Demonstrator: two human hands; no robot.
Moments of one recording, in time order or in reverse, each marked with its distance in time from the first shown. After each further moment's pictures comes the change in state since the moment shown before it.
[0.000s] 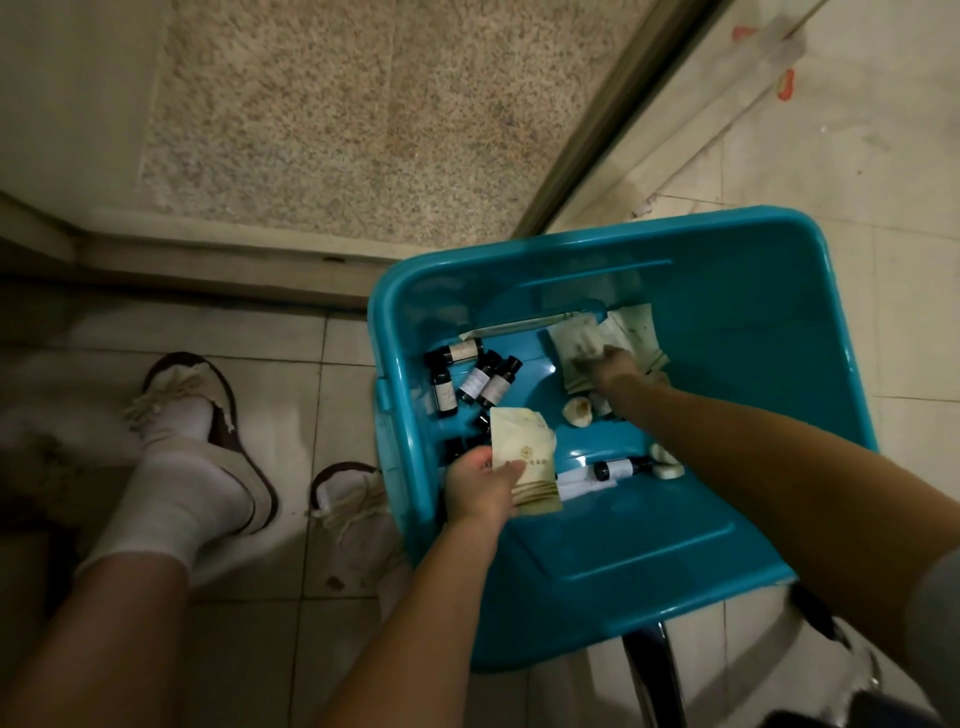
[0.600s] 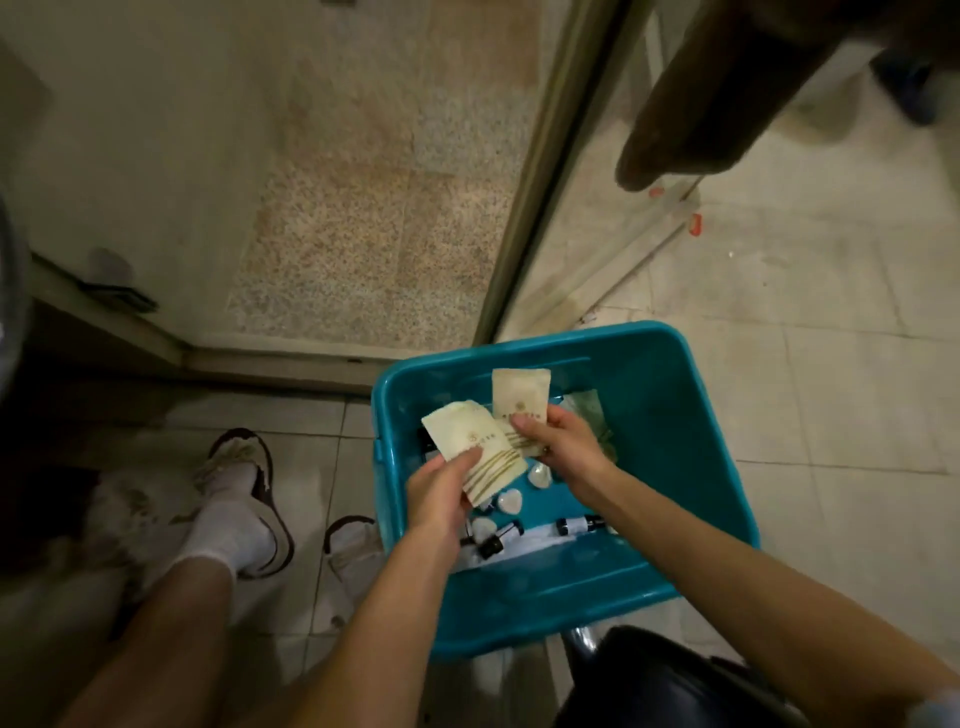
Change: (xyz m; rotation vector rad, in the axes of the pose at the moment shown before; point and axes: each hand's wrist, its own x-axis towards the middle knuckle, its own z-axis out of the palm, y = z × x) left_hand -0.116 0.075 -0.003 -0.451 -0.028 0.124; right_hand -0.159 -0.044 -0.066 0.475 -0.442 -0.270
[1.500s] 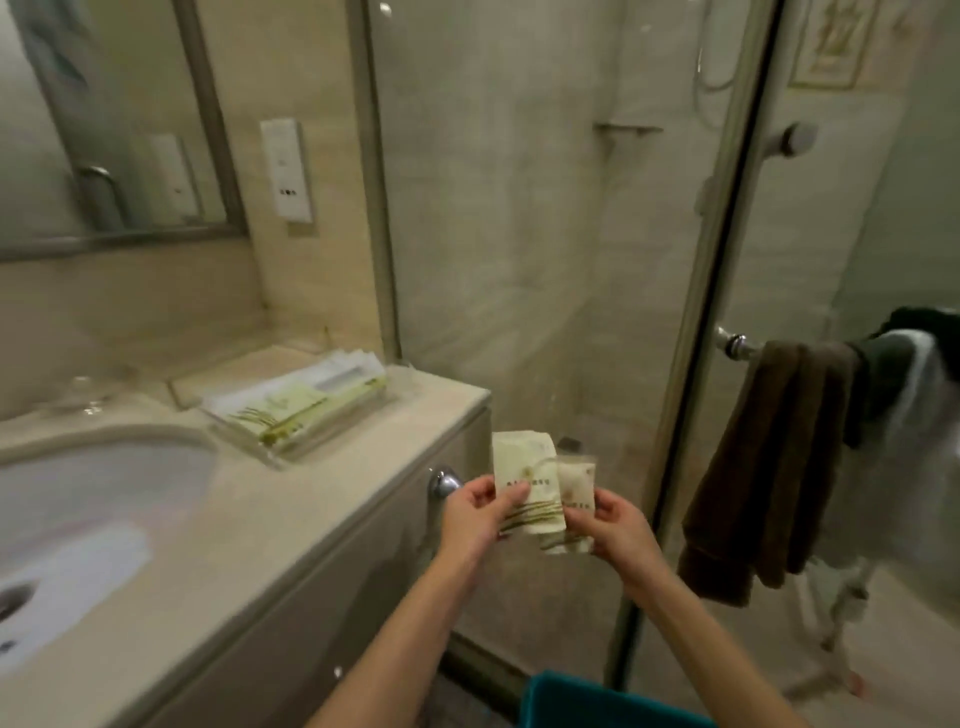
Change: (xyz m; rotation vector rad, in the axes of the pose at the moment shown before) left_hand -0.393 0.179 -0.034 0.023 -0.009 1.033; right_hand -0.328 -0.286 0.118 -0.187 -0.461 -0.709
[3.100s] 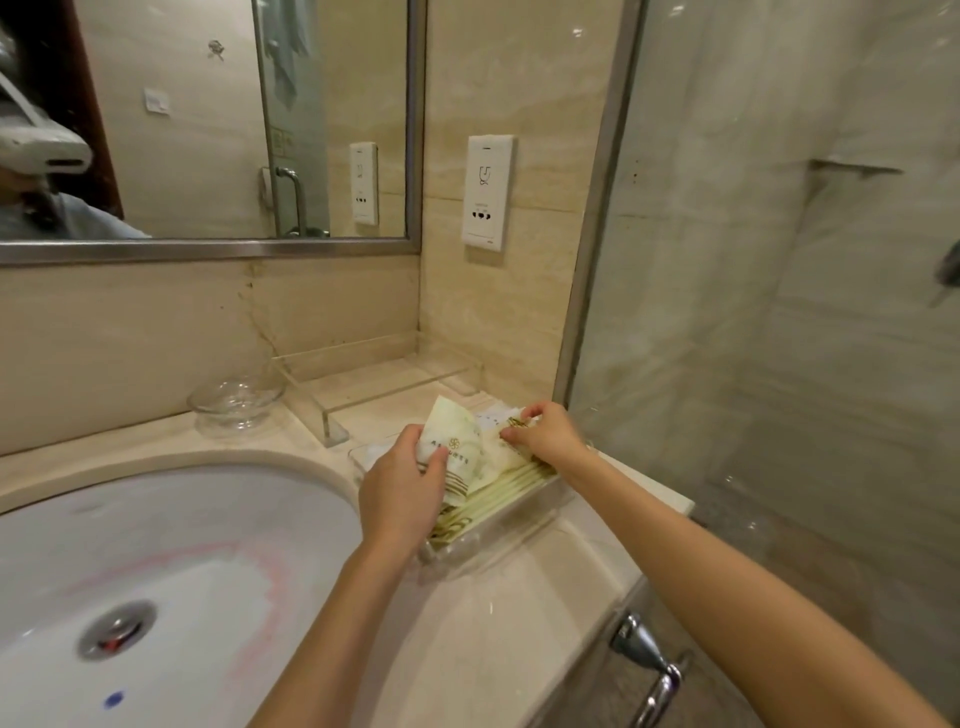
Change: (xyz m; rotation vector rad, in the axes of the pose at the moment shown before) left_hand 0.104 0.099 -0.223 0.848 0.655 0.266; right_hand 0.243 -0.072 0.284 -0.676 -0.160 -0.079
